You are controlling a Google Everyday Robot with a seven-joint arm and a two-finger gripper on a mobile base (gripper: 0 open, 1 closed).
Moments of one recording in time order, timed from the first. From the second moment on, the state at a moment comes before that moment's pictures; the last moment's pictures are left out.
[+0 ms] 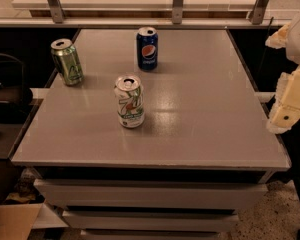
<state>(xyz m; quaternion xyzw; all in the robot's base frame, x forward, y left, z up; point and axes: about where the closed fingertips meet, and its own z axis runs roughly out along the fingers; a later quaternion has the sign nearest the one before) 0.438 -0.217 0.977 -0.60 0.78 -0.03 0.16</state>
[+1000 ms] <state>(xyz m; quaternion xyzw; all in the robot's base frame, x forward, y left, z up) 0.454 -0.163 0.971 -0.65 0.73 0.05 0.23</state>
